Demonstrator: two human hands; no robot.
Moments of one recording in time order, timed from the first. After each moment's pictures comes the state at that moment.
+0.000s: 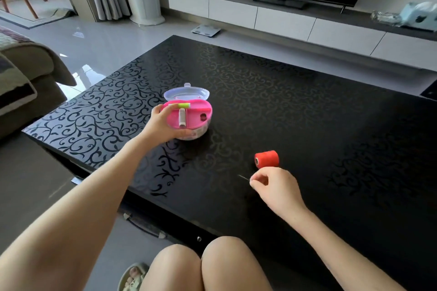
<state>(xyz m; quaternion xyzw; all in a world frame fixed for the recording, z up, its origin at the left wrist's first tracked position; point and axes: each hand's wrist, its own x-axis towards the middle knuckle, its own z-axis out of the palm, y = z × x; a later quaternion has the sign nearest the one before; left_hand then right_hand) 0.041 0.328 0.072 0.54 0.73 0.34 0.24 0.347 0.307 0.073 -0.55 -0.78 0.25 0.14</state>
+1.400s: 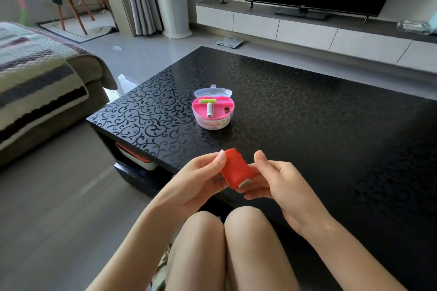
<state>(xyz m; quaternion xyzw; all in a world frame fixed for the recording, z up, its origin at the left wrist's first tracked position) 0.178 0.142 0.147 0.35 0.40 0.56 0.63 0.341 0.195 0.172 -0.41 -0.61 0.63 0.24</state>
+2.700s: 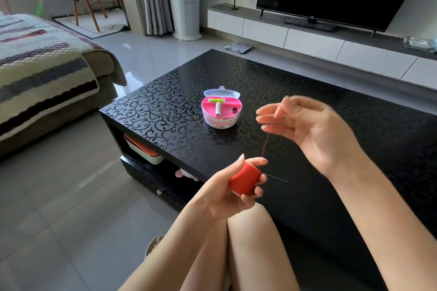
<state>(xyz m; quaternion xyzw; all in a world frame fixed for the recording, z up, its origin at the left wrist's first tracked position) 0.211 0.142 0.123 0.18 0.24 0.54 0.79 0.344 0.228 0.243 -0.23 -0.60 0.68 0.36</state>
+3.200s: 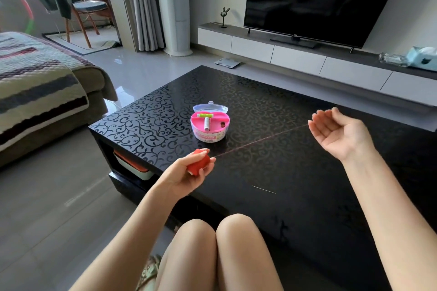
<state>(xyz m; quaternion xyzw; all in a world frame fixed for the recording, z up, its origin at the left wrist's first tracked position) 0.143 0.171 0.125 0.03 0.40 0.63 0.67 0.412 0.338 0.215 -0.36 -0.26 0.74 0.51</state>
